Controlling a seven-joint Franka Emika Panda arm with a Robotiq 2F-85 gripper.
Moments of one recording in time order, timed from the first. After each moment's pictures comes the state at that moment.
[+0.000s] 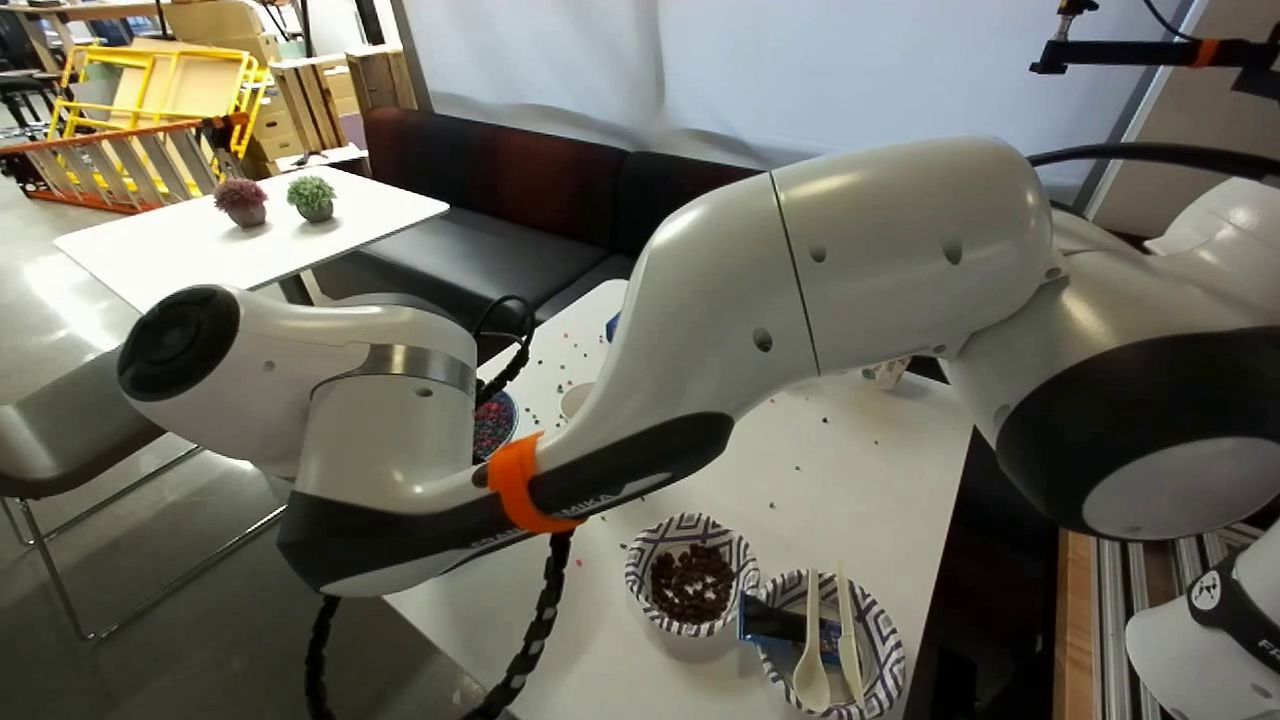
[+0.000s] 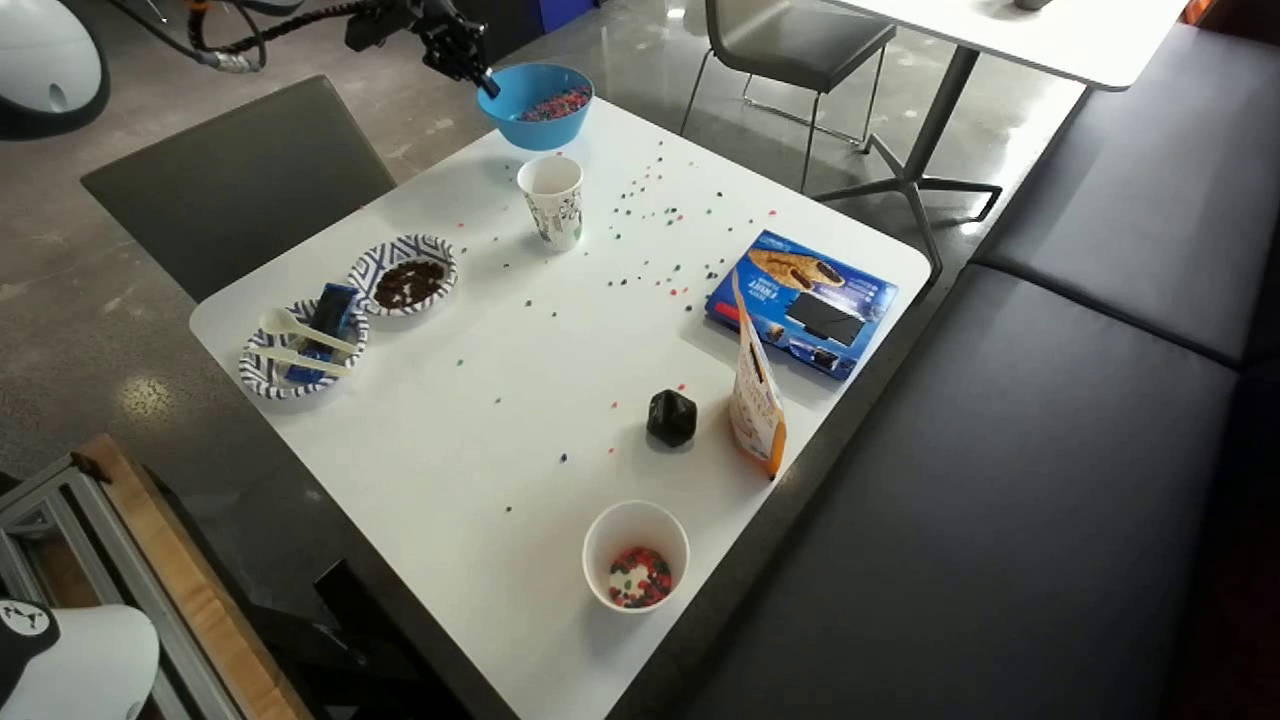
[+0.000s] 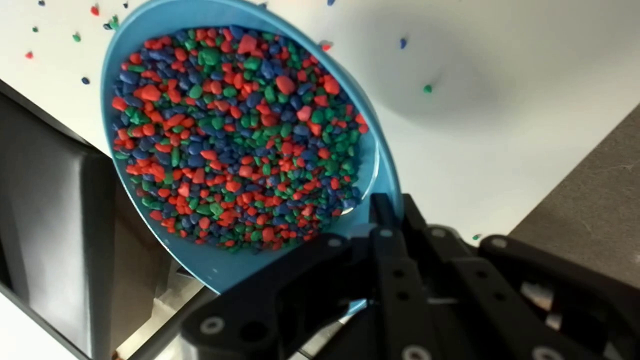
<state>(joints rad) 0.53 1.11 -0.06 -0.79 -0.48 1.98 0.26</state>
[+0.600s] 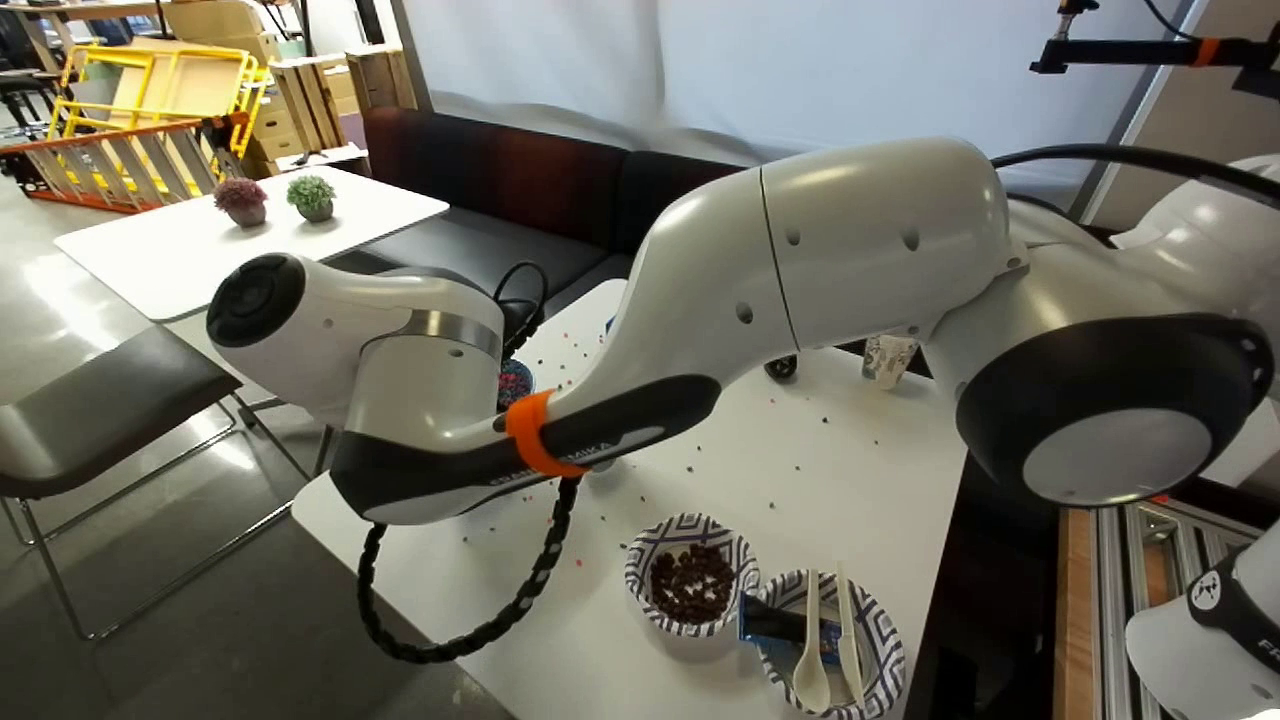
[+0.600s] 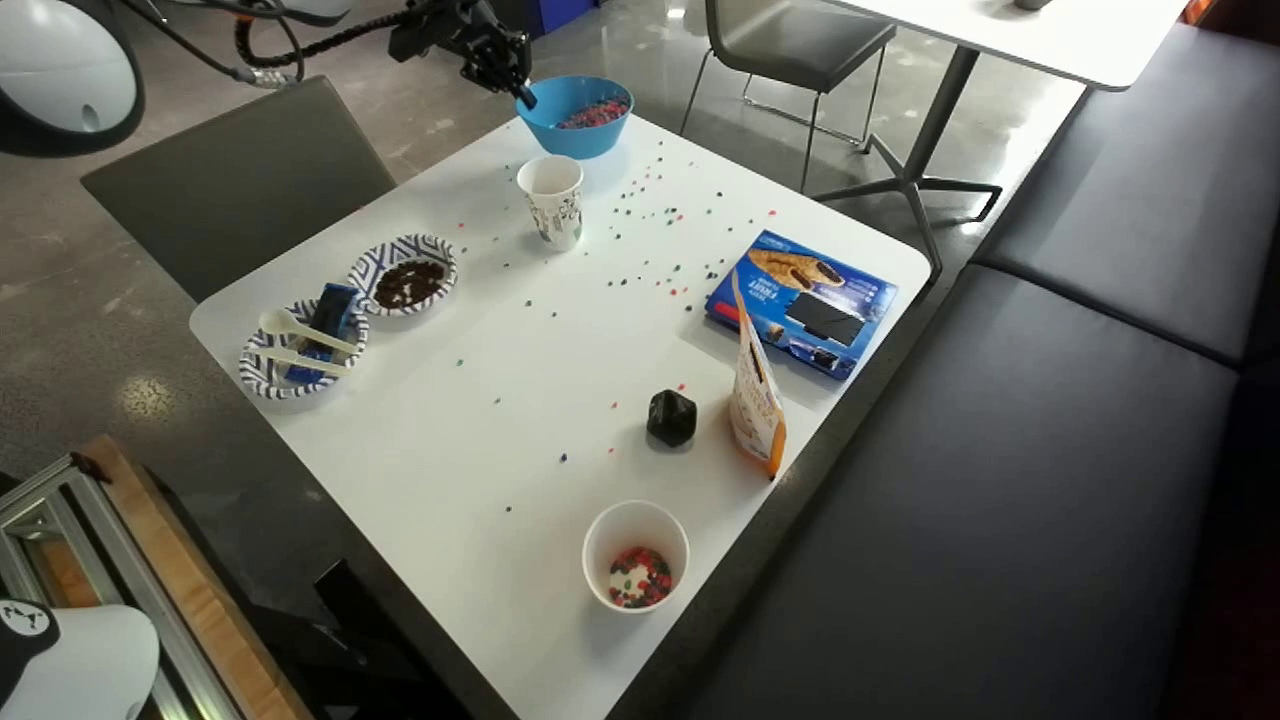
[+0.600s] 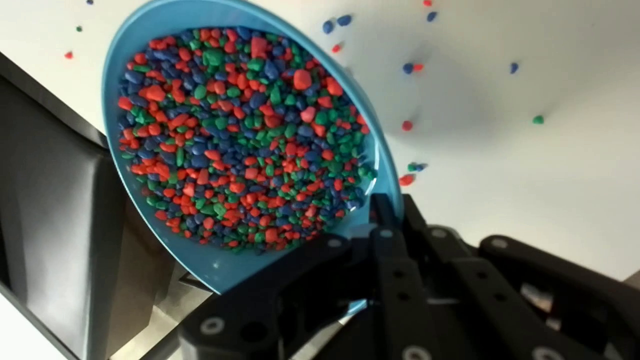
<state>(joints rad) 0.46 1.14 -0.07 -0.76 -0.48 1.98 0.14</state>
